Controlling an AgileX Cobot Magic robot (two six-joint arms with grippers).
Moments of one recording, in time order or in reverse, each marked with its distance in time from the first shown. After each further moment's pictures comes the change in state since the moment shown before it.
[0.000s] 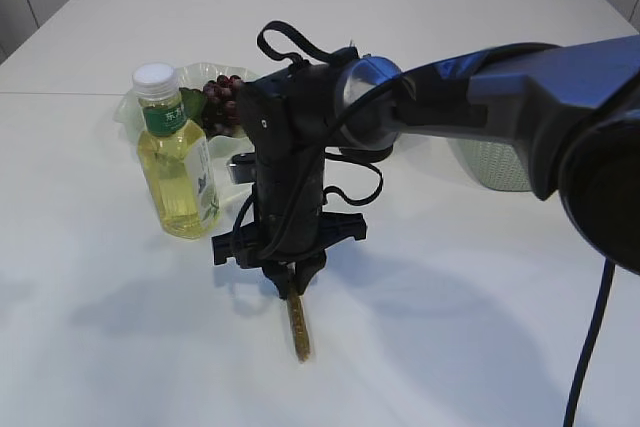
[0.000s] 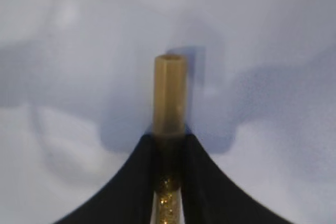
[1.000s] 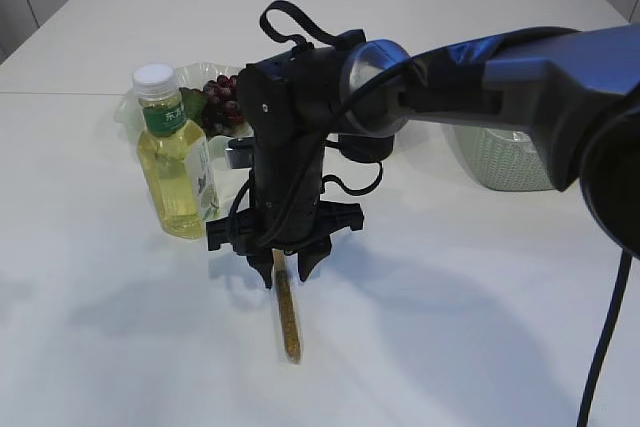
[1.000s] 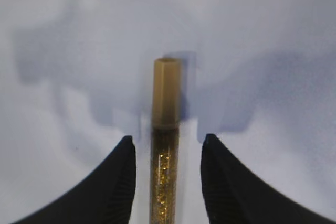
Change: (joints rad) left arm 0.000 0.000 0.000 0.002 0.000 0.000; right arm 0.000 -0.034 0.000 0.008 -0.011 0.007
